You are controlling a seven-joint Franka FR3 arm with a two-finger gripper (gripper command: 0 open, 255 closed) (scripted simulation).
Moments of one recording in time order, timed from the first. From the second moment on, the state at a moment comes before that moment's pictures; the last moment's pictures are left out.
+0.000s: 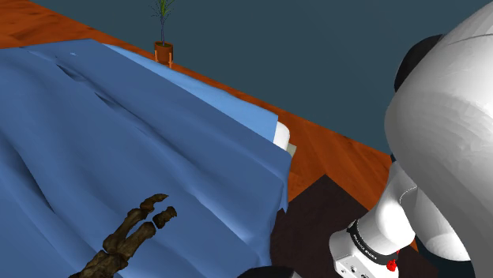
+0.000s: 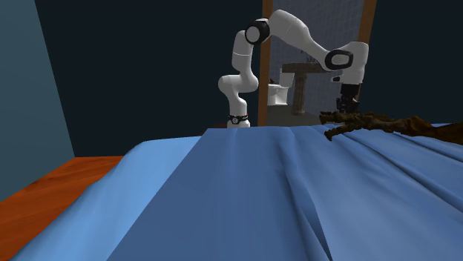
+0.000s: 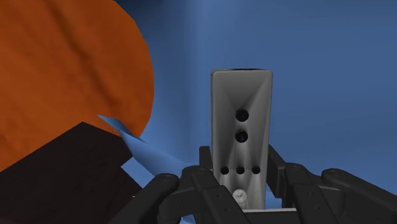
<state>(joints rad) 0.63 0.39 0.87 -1.93 -0.37 2.13 2.79</state>
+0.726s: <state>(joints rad) 0.64 0.40 0.86 -1.94 -0.38 2.15 2.80</state>
